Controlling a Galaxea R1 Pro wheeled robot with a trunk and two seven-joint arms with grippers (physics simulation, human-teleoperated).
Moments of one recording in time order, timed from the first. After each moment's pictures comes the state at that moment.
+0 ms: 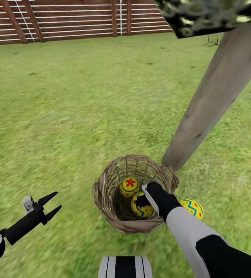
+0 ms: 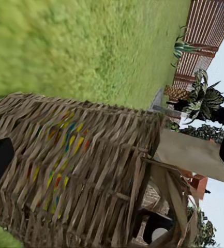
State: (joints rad) left arm -0.29 0.27 0.38 -1.07 1.24 0.97 -0.54; right arm -0.92 0.17 0.25 -0.47 -0.05 0.84 -0.04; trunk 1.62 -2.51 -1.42
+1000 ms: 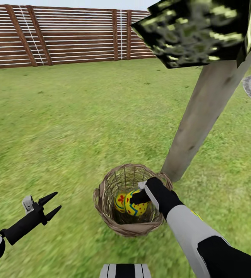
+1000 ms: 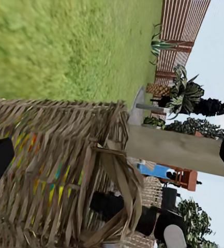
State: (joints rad) left arm -0.29 0.27 0.38 -1.07 1.23 0.97 -0.54; right arm -0.92 0.17 0.25 -0.56 -0.05 0.94 0.13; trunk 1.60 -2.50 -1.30
